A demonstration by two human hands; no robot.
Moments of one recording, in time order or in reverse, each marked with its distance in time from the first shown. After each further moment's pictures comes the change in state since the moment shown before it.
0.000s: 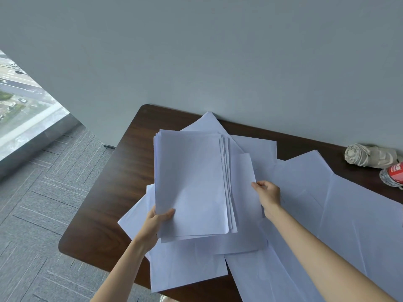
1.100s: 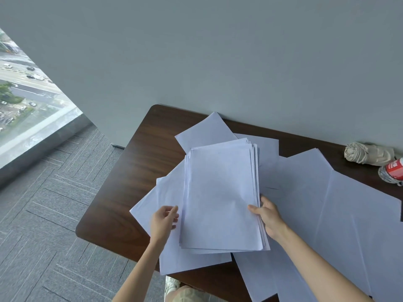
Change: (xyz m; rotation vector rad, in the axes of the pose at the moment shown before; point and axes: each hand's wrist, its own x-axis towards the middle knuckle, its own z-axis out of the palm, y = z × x) left_hand -0.030 -0.024 0.009 0.370 0.358 0.146; right_hand -0.062 0.043 -0.021 0.226 -0.413 0.043
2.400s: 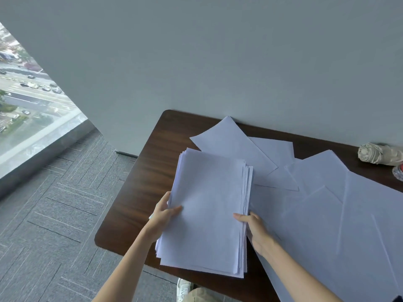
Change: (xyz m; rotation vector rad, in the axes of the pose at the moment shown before) left_hand 0.037 0.027 -0.084 -0.215 -0.470 0.095; right_hand -0.038 0.017 0.111 0.087 0.016 0.193
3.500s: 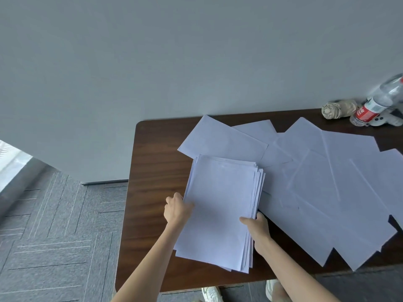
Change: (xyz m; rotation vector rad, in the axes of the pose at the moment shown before) left_hand 0.090 0.021 -0.017 1.137 0.120 -0.131; right_hand -0.006 0.046 0.090 0.083 0.554 0.055
